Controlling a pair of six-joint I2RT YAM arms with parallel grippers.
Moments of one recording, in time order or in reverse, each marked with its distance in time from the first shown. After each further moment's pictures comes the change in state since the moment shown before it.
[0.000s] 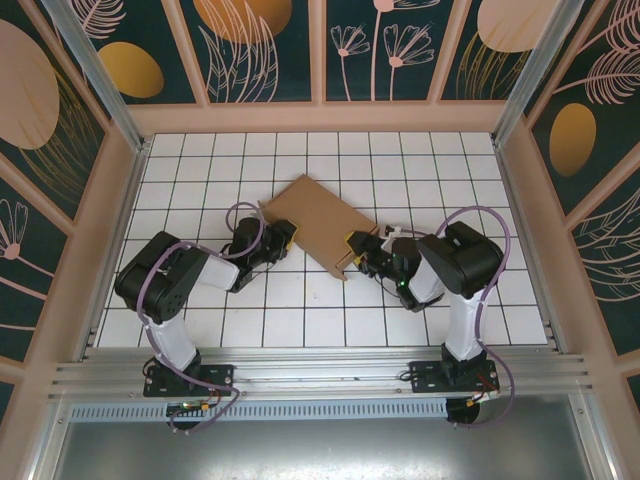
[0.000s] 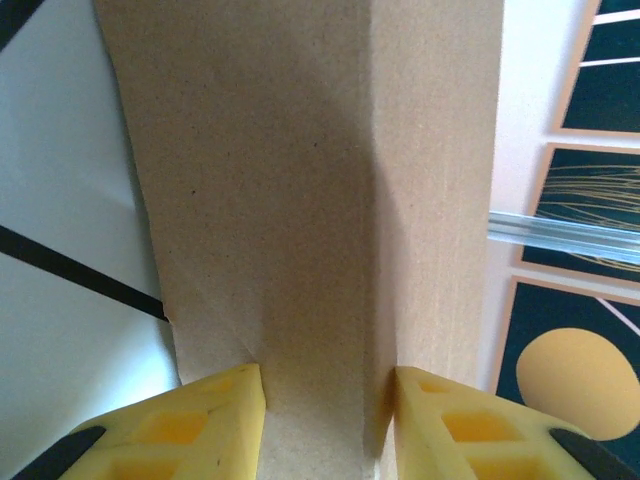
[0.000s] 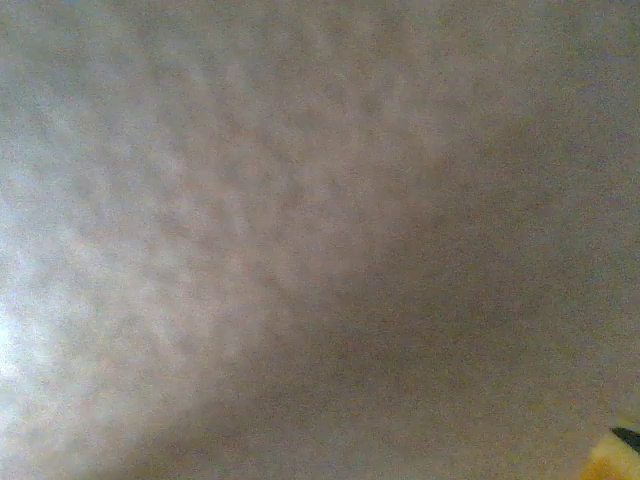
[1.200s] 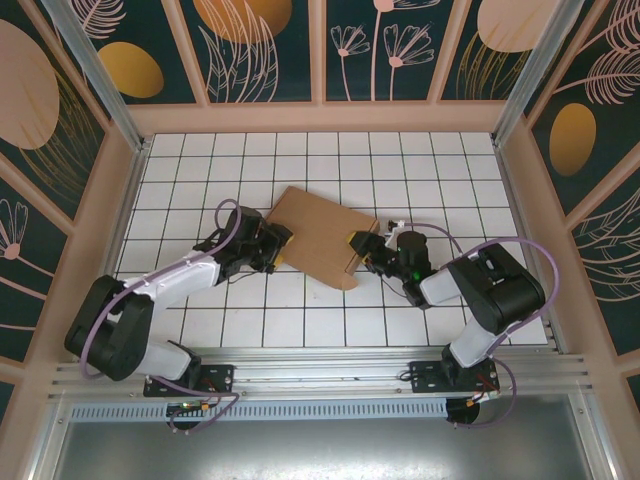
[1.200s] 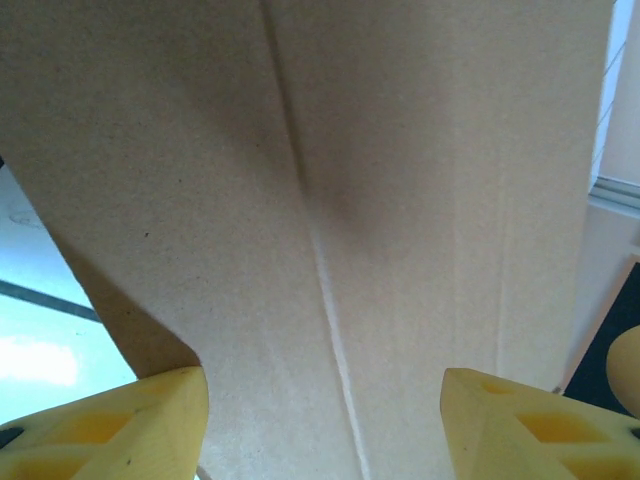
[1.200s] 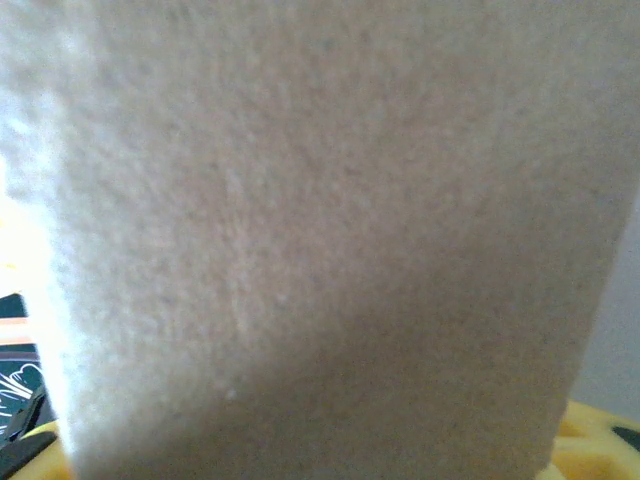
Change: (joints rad) left arm -0.018 -0.382 0.146 -0.888 0.045 0.012; right arm -0.013 -0.306 -0.023 -0.375 0.003 -0.220
